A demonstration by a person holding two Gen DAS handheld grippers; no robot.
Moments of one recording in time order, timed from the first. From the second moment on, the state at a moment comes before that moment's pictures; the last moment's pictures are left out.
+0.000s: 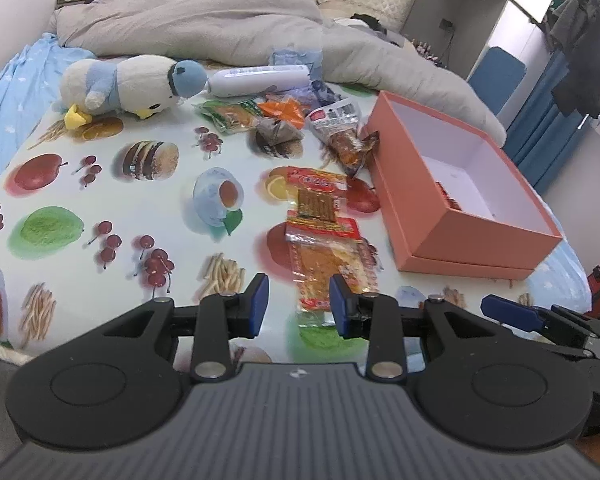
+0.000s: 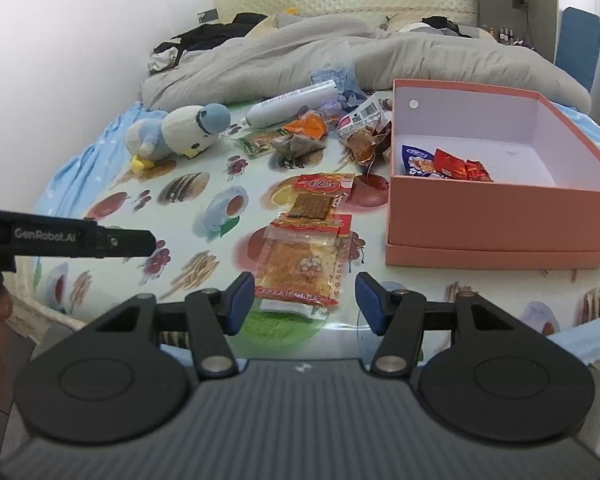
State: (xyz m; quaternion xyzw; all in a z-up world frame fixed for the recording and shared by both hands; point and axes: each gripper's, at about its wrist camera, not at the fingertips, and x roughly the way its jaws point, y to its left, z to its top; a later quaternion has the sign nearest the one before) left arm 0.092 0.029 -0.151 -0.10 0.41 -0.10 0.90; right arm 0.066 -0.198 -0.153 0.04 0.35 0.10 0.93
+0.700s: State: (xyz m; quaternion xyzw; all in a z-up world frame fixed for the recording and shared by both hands) left arm 0.204 0.040 -0.219 -0.09 0.44 -0.09 0.89; right arm 0.145 -0.173 -0.227 0.04 0.40 0.12 0.91
